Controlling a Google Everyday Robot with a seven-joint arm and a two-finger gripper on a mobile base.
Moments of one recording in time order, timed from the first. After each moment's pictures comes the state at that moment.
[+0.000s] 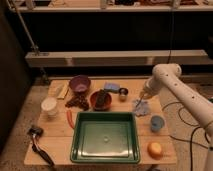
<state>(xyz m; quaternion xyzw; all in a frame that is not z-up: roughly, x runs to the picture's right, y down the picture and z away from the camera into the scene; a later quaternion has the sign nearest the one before) 0.246 0.038 0.867 -0.13 -0.21 -0.45 0.86</state>
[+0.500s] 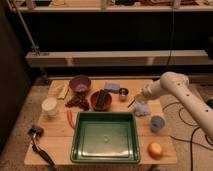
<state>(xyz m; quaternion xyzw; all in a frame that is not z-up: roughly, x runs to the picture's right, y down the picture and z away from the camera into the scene) 0.190 0.045 0.829 0.00 -0.29 -0.46 0.84</state>
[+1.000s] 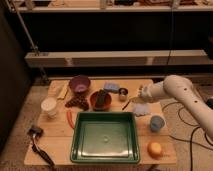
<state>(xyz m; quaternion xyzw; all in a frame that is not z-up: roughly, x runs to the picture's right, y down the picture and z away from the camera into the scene) 0.155 0.055 0.777 0.05 -0.33 -0.50 0.80</state>
